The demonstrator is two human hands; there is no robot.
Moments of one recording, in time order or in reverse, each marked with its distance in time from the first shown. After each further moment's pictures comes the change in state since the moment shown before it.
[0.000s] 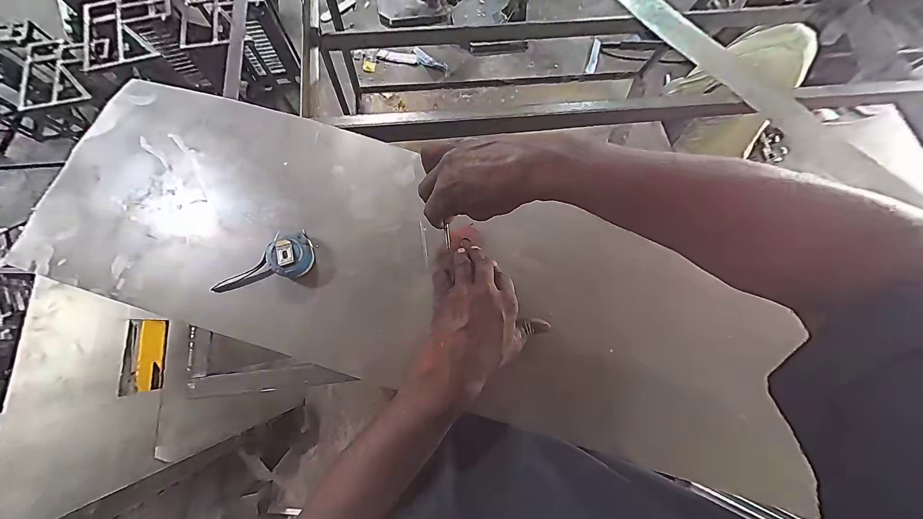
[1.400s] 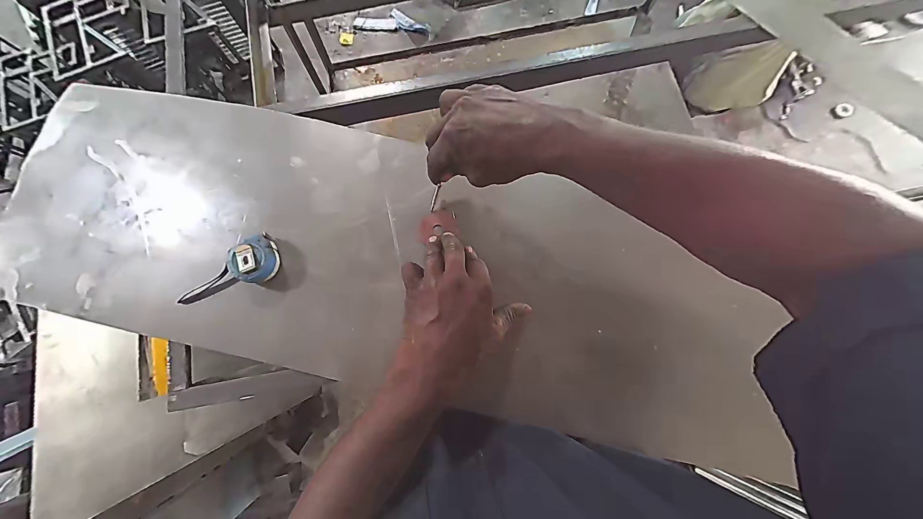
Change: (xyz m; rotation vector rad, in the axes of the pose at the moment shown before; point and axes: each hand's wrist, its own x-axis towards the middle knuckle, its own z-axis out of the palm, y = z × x) left_hand 0.003 0.005 0.001 0.057 -0.015 -0.035; right_hand -0.052 0.013 0.034 0.029 0.120 0.381
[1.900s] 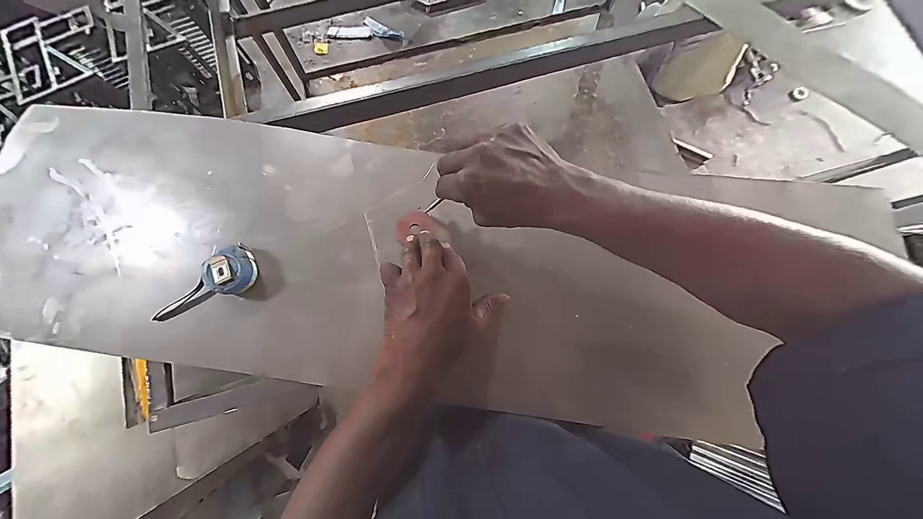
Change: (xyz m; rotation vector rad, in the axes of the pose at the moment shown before) left_hand 0.002 0.002 -0.002 -0.003 -0.032 -0.012; right_hand -0.061 -0.052 0.020 -0.027 0.182 0.196
